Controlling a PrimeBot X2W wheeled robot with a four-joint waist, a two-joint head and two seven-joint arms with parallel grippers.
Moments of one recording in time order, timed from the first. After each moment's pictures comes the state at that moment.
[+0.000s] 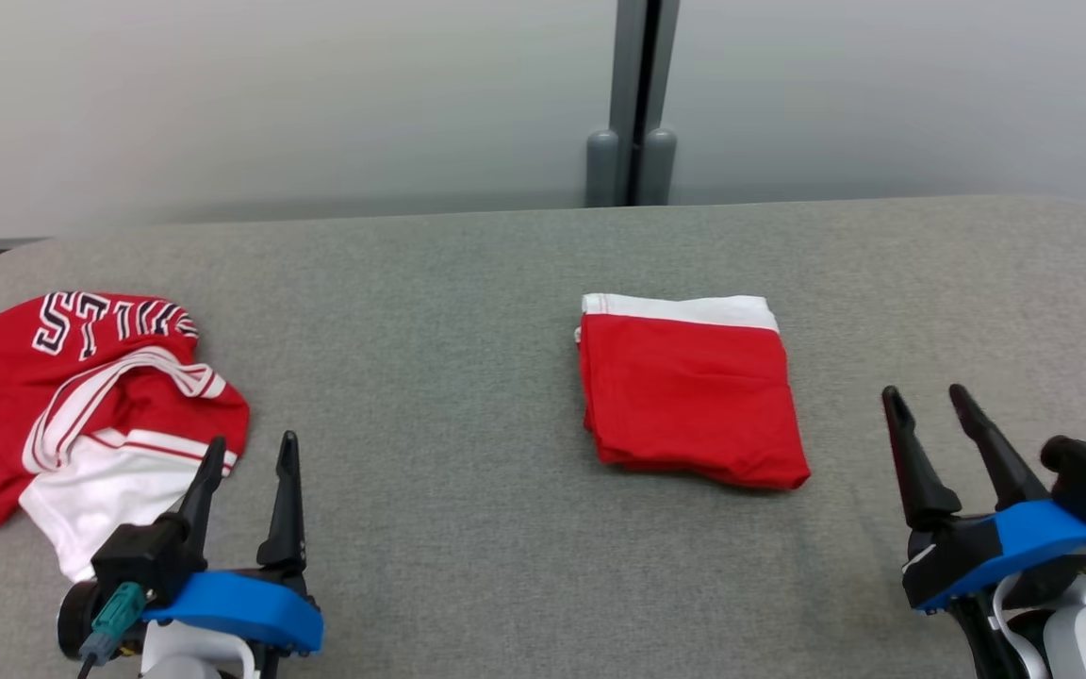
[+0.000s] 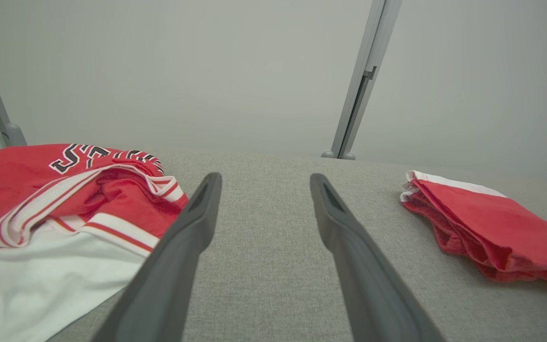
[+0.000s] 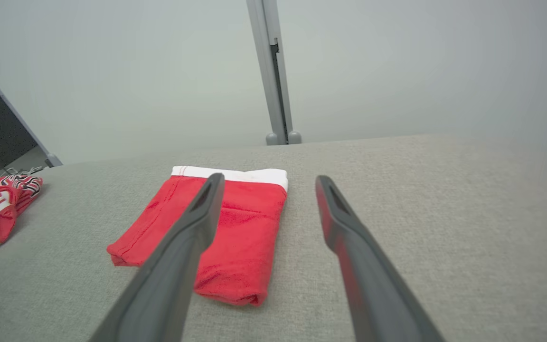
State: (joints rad) left arm -0.14 0.15 -0.11 0.38 -0.32 -0.11 -0.26; right arm -0.13 -0.14 -0.02 0.13 0.32 0.13 0.02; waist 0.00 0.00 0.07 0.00
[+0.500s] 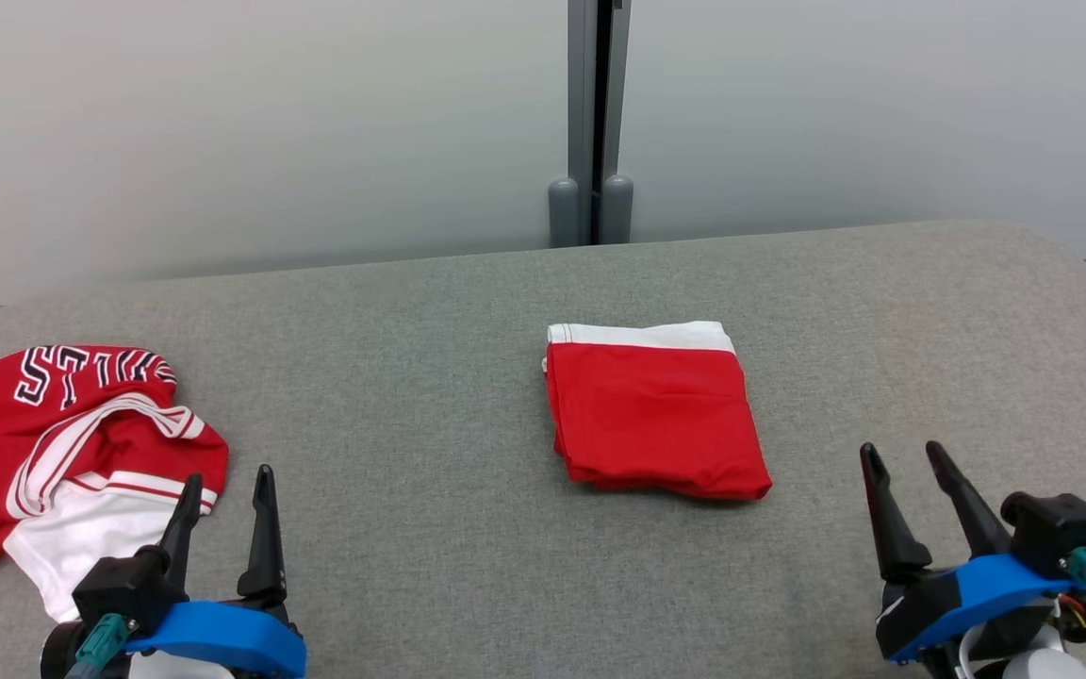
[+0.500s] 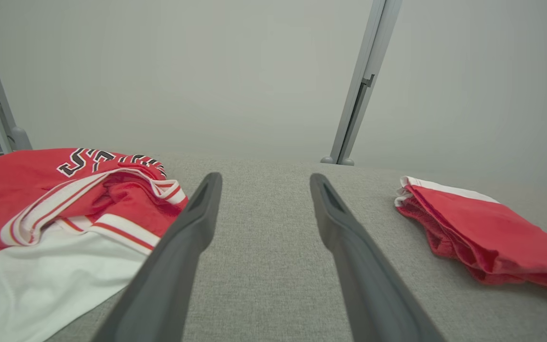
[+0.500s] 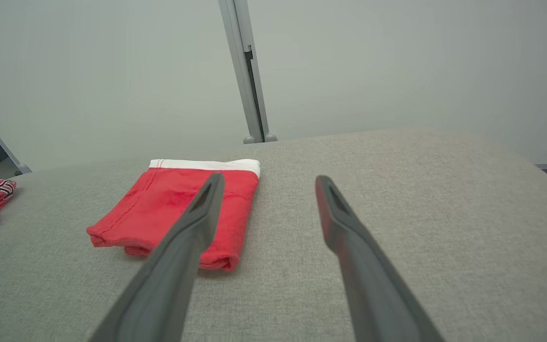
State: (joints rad) left arm -0.08 0.15 -0.07 0.39 -0.32 -0.10 -0.26; right arm -0.09 -0.11 -0.01 0.24 0.26 0.13 -0.10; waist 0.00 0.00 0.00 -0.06
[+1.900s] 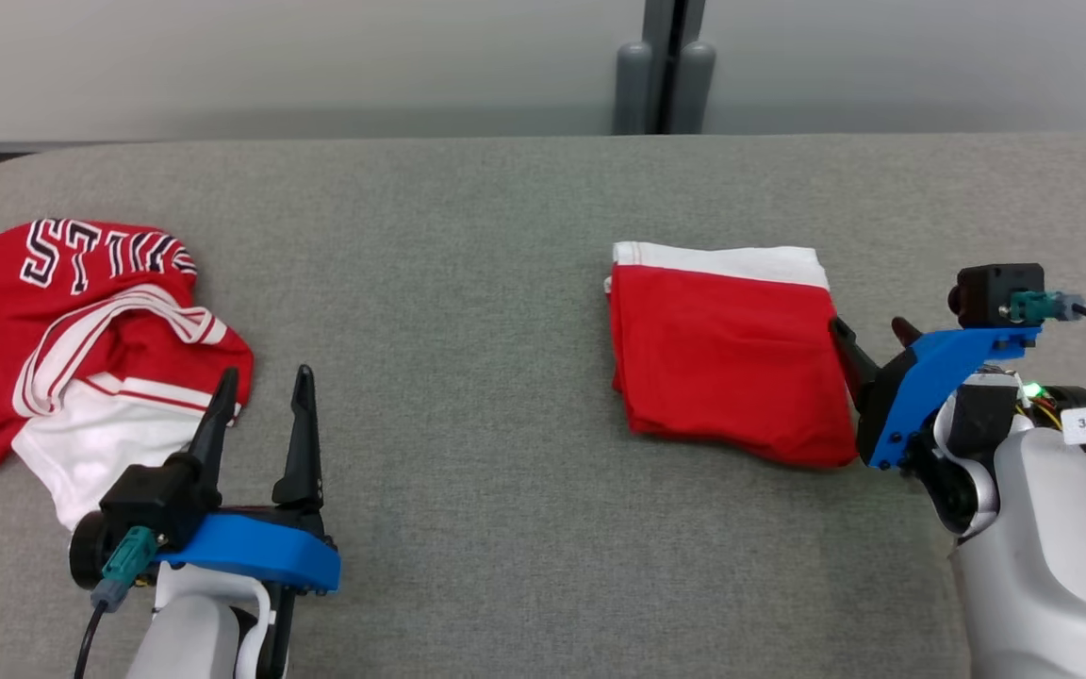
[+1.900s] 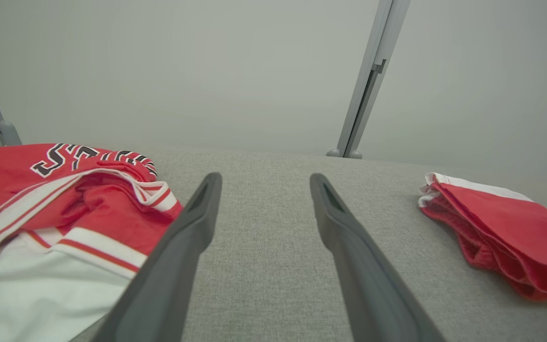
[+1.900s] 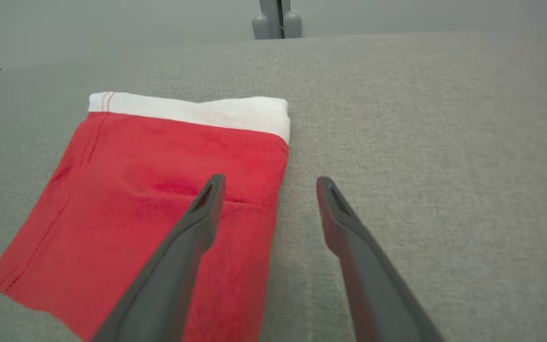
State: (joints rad) left arm -0.21 0.13 -0.11 0.36 -0.28 -0.11 -0.26; right arm -0.52 -0.07 -0.10 0.50 0.16 0.13 0.37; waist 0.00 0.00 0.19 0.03
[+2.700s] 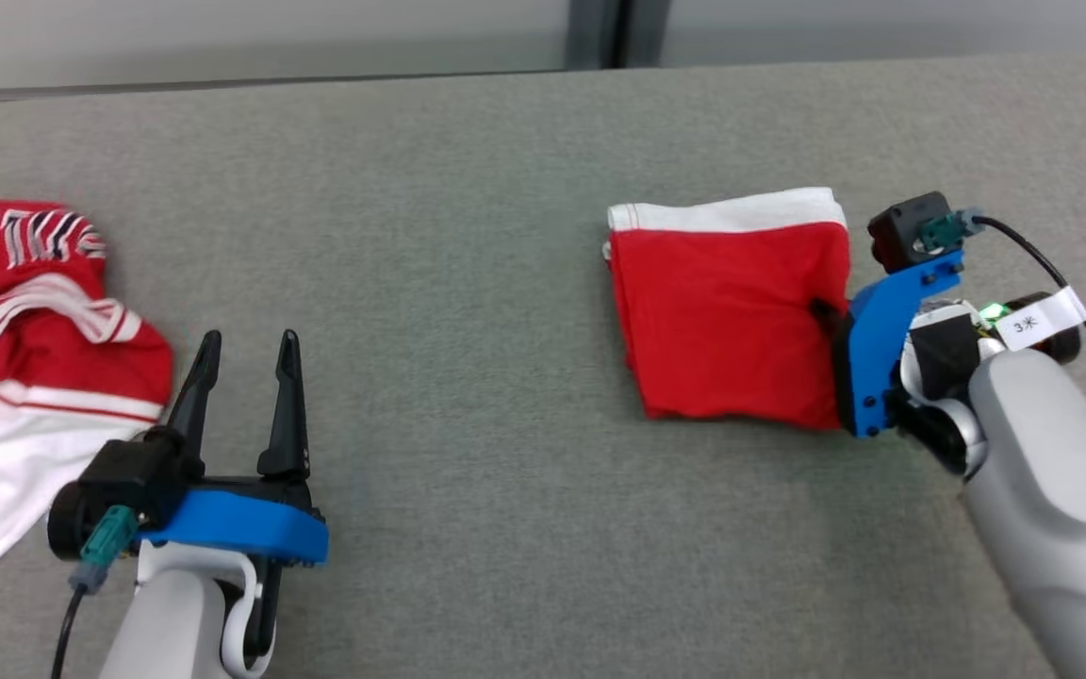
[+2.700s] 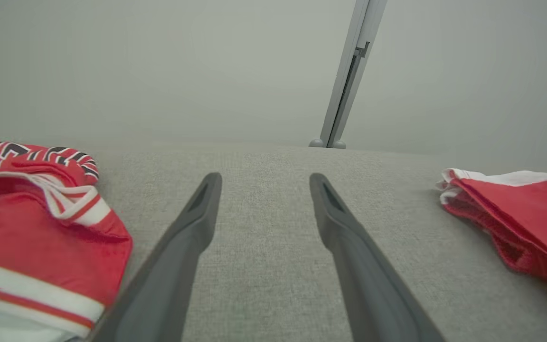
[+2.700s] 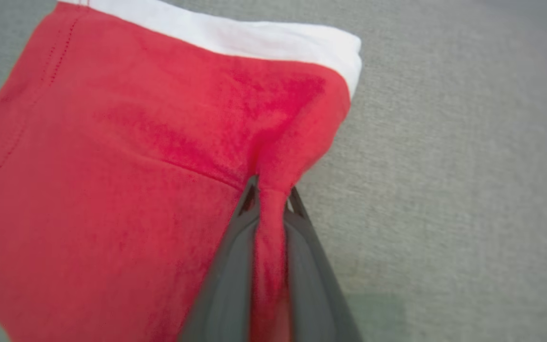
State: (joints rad) left arm -0.26 0.14 -0.11 0.33 -0.27 -0.12 -0.26; right arm -0.70 -0.22 0.24 0.62 0.27 0.13 0.52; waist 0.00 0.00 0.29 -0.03
